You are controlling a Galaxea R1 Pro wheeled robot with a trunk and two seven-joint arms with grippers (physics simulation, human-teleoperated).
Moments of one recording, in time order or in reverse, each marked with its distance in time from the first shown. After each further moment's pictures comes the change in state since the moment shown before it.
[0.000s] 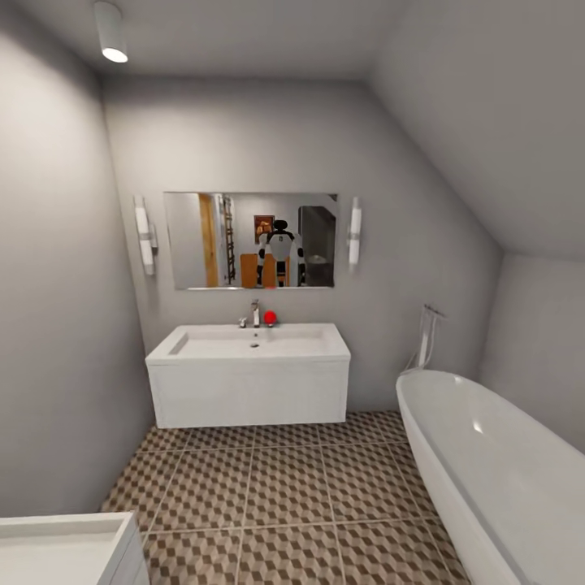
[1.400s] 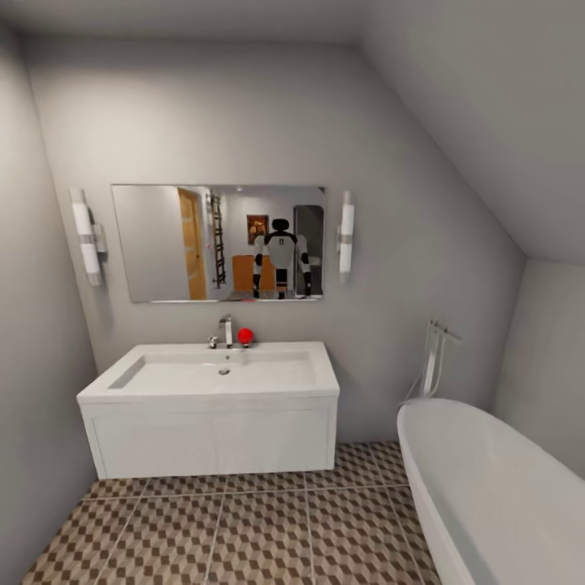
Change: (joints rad) left arm 0.000 -0.026 0.000 0.000 -0.001 -0.001 0.003; right arm 0.000 0.000 0.000 -0.001 0.000 0.002 0.001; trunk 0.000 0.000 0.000
